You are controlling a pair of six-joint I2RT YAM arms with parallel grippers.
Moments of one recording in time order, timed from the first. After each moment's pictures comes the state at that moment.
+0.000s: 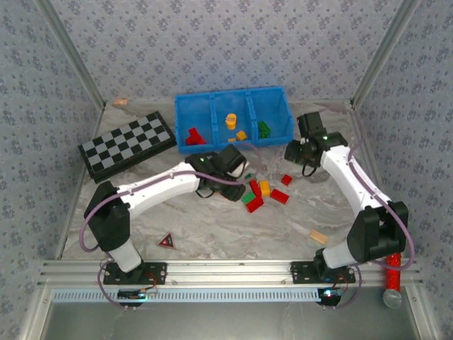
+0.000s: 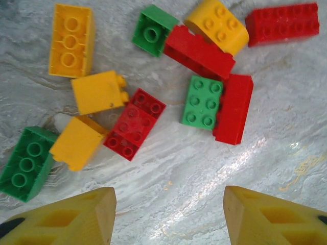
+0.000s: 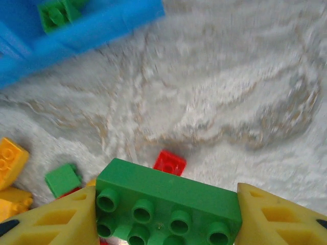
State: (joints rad) left arm -0.96 1.67 1.36 -0.80 -0.06 -0.25; right arm 0.23 1.45 1.28 -0.87 0.10 0.43
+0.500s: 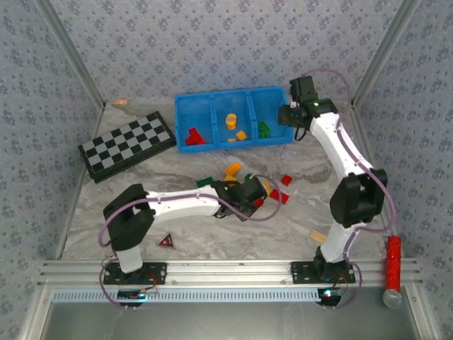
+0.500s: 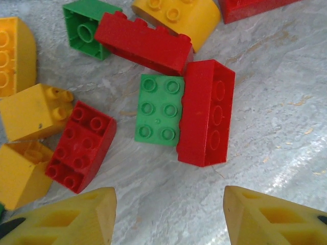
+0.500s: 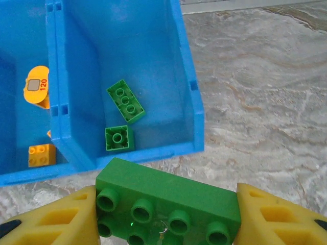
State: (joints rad) left arm -1.16 1.79 1.26 -0.59 -0.30 -0.25; right arm 0.23 1.80 1.76 -0.84 0.14 0.25
